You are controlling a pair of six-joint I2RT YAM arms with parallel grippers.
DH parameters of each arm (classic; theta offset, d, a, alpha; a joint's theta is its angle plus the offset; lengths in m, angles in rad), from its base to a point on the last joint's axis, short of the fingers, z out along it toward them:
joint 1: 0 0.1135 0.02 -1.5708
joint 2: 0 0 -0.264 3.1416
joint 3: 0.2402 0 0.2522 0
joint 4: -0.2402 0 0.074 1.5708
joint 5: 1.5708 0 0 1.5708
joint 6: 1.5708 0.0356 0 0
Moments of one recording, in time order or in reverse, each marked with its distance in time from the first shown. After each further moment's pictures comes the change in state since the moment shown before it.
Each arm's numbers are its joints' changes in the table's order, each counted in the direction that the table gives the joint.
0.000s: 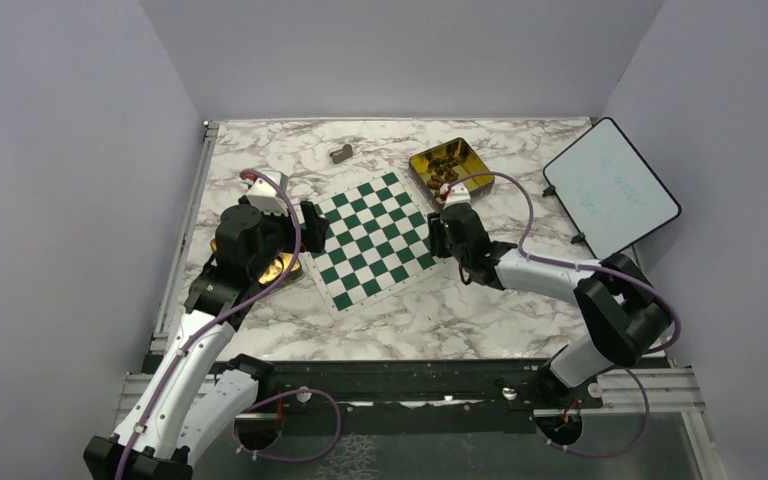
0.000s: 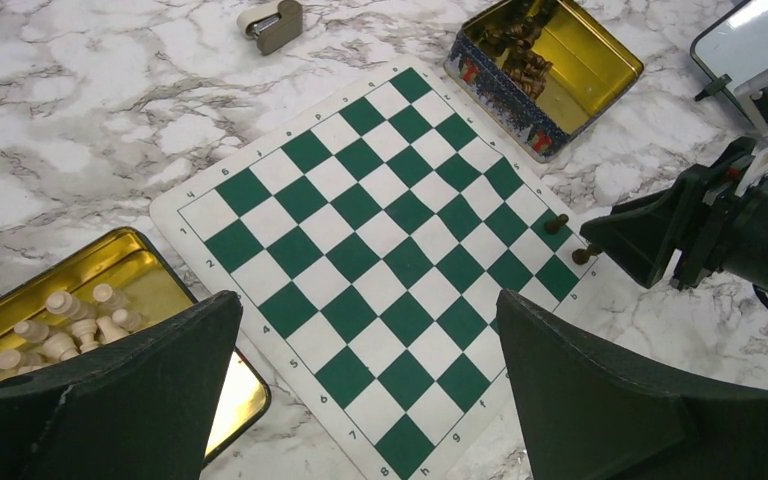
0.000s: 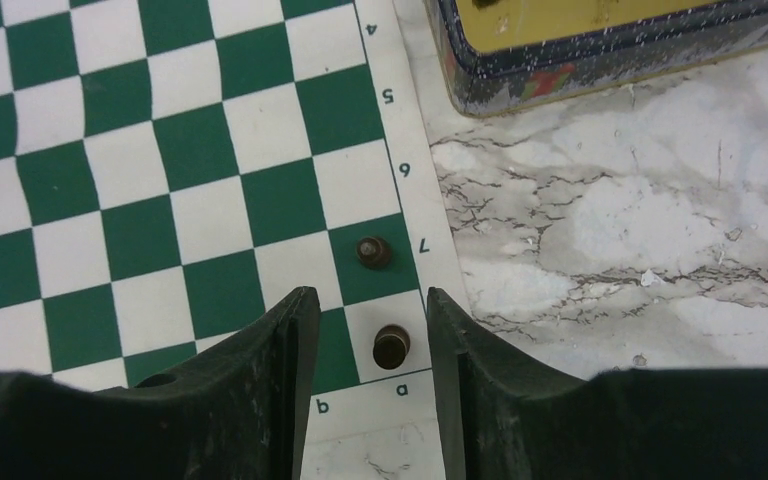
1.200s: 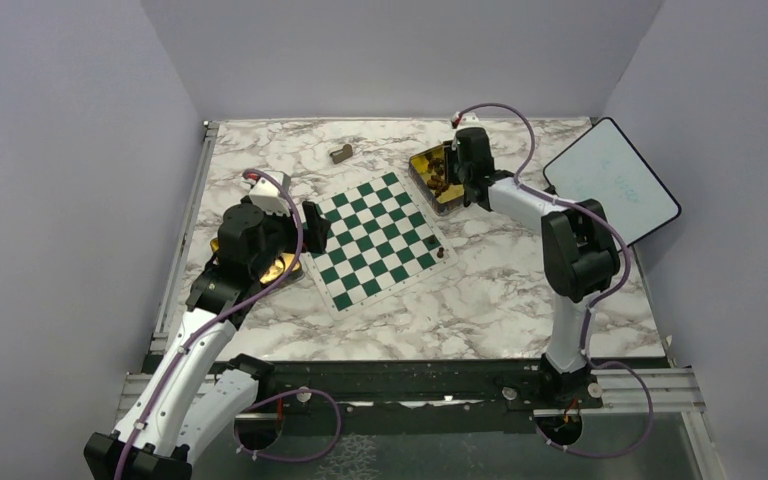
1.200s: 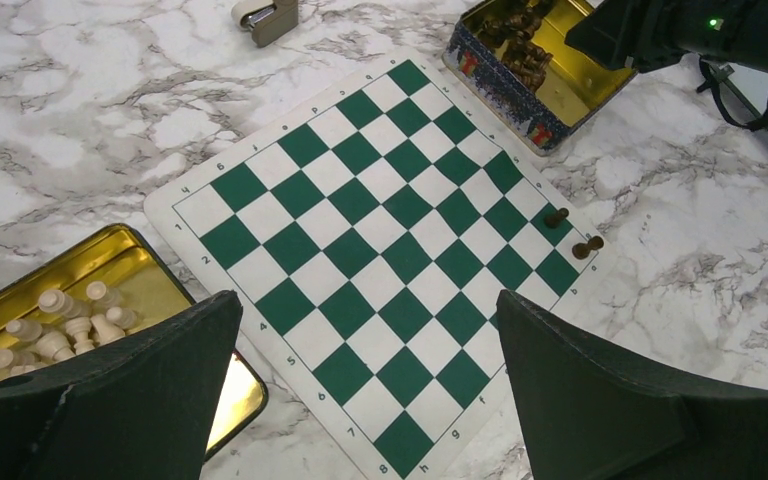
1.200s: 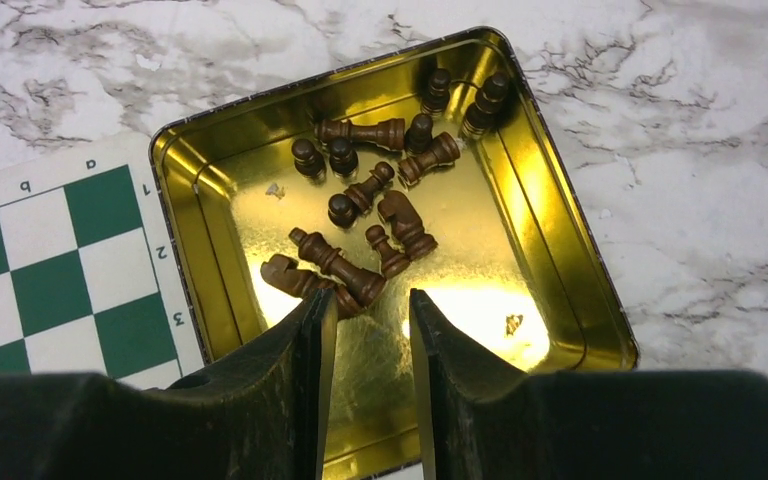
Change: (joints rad) left arm -0.006 0.012 -0.002 0.000 0.001 0.000; right arm -0.287 0.392 0.603 -0.119 -0.083 -0.188
